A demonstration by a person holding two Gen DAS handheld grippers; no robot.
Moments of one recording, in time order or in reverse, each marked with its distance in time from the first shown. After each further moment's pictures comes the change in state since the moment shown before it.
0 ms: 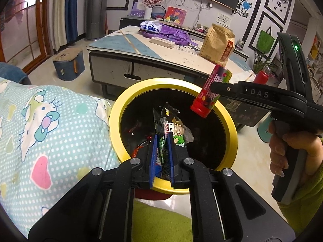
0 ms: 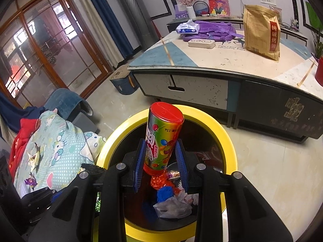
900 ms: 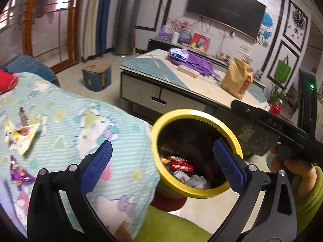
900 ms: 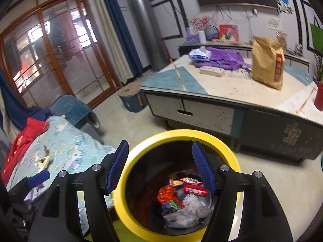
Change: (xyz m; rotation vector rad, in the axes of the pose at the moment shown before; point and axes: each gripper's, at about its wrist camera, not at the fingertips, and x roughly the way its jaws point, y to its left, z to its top) left arm -0.085 0.031 0.002 -0.139 -0.174 0.145; right arm -0.046 0.055 0.002 -0.137 -0.168 0.027
